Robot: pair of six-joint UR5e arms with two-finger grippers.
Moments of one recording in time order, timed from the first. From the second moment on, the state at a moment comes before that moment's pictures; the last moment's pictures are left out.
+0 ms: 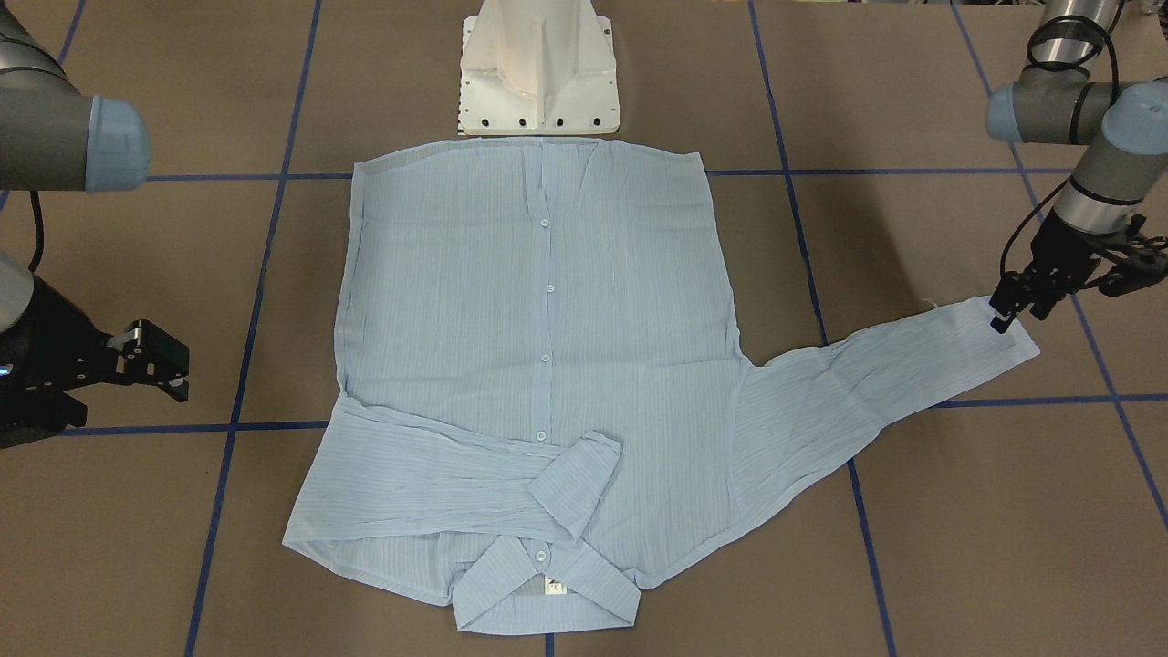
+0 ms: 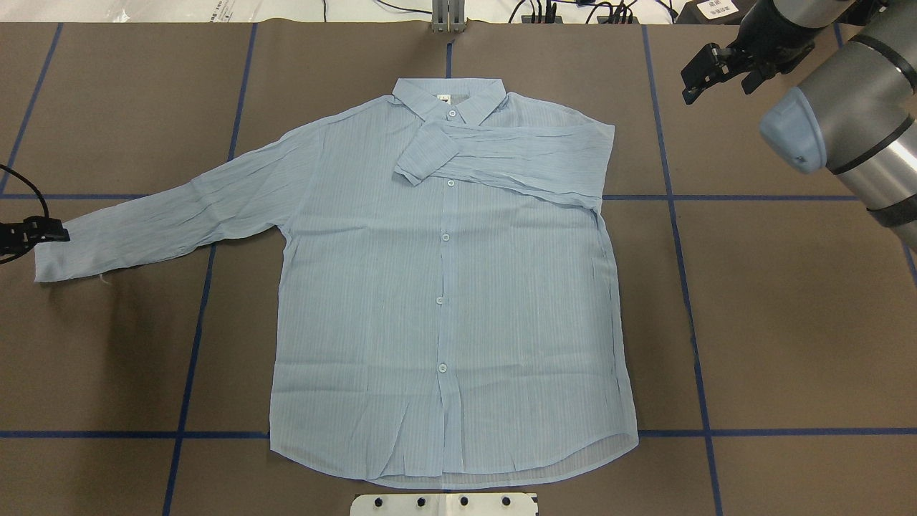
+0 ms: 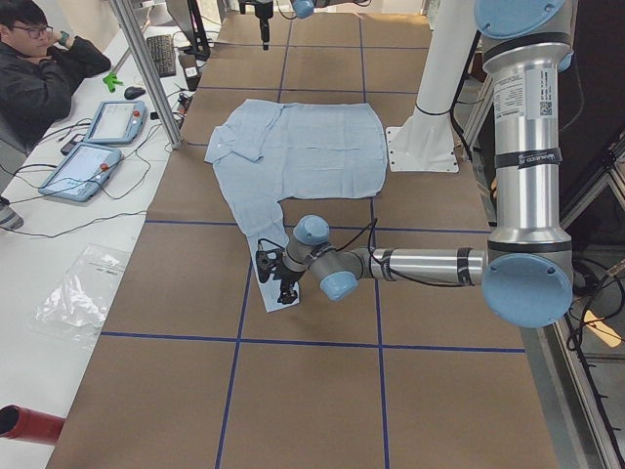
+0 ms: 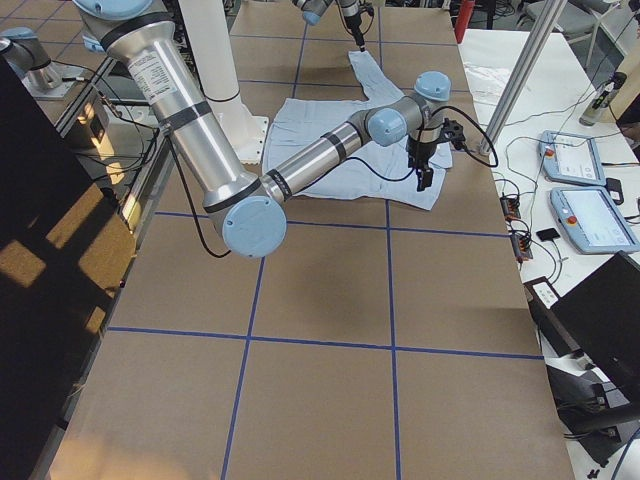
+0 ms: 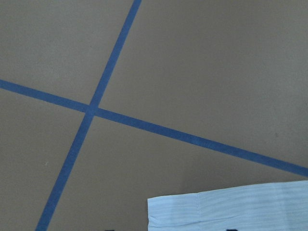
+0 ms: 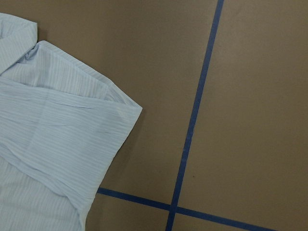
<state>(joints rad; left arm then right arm) -0.94 -1.47 -1.54 -2.48 -1.89 -1.20 1.12 -1.04 1.63 -1.62 2.23 0.47</state>
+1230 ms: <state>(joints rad) -0.92 -1.43 -1.53 -2.47 -1.85 -1.20 1.11 -1.04 1.63 -1.62 2.23 0.47</state>
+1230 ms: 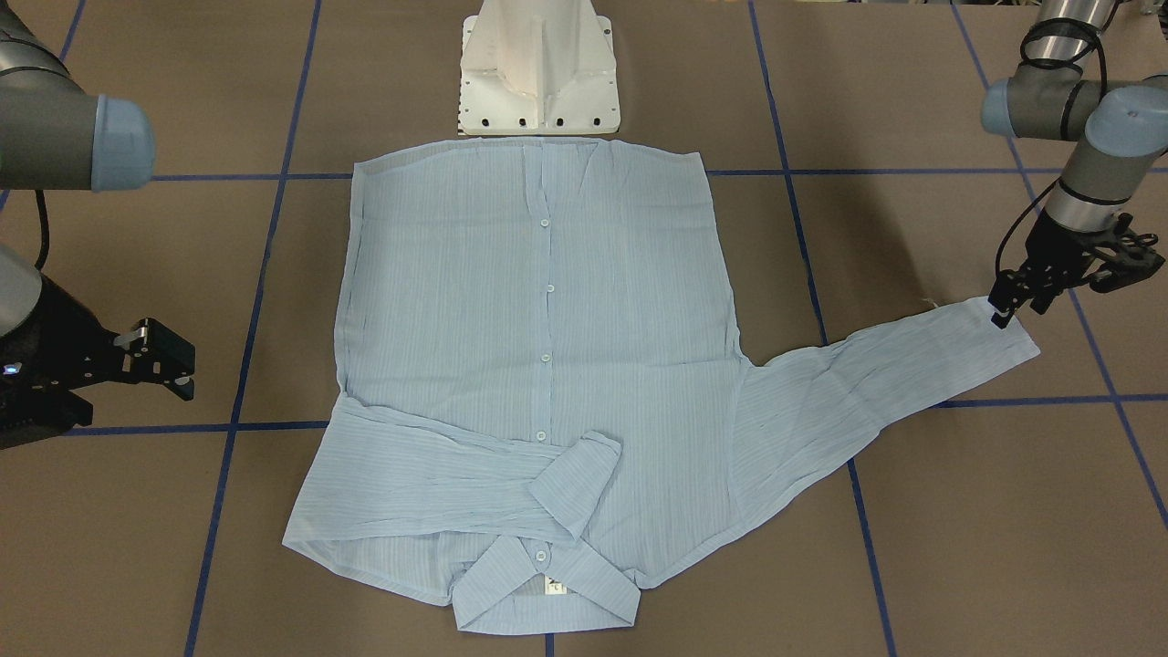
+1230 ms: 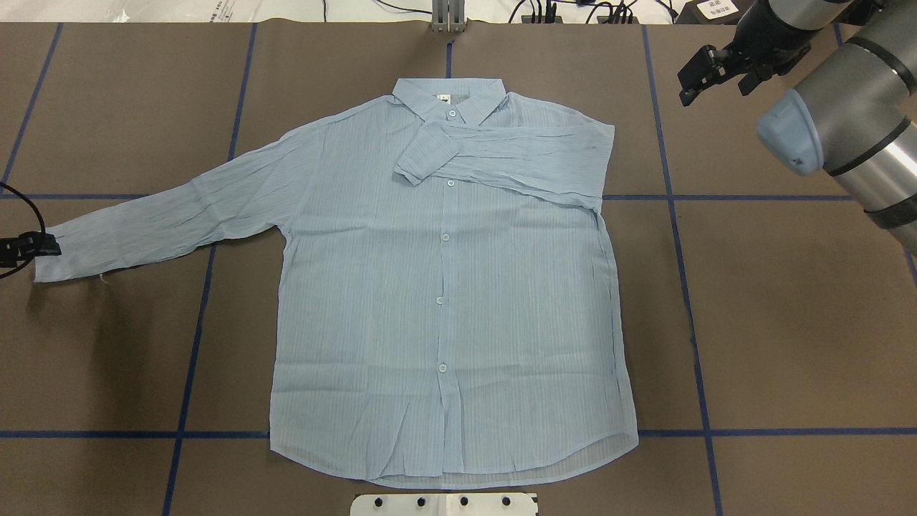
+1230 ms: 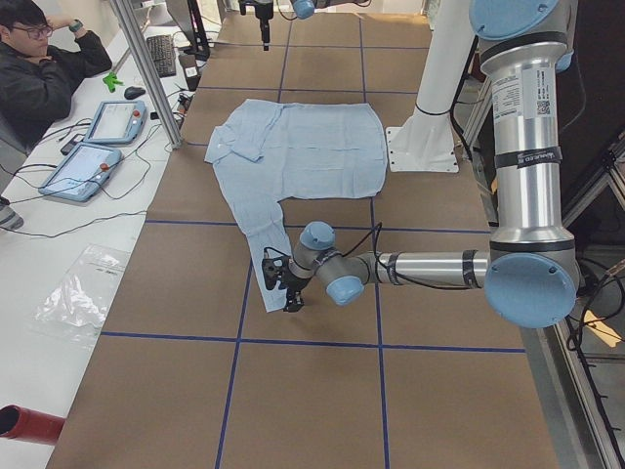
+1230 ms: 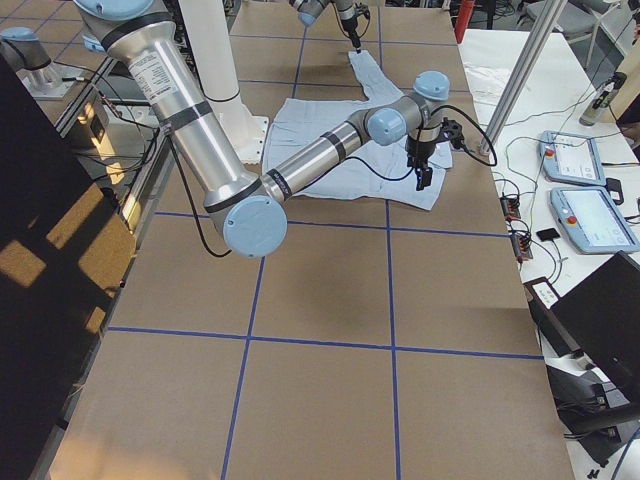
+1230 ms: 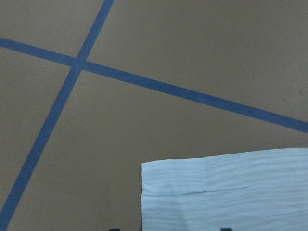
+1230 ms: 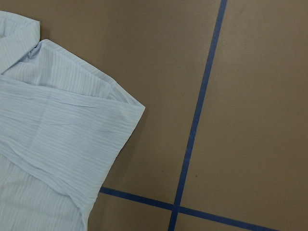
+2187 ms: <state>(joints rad) -0.88 -1.42 -1.54 -2.47 -1.85 -1.20 1.11 -1.04 1.63 -1.62 2.23 0.47</state>
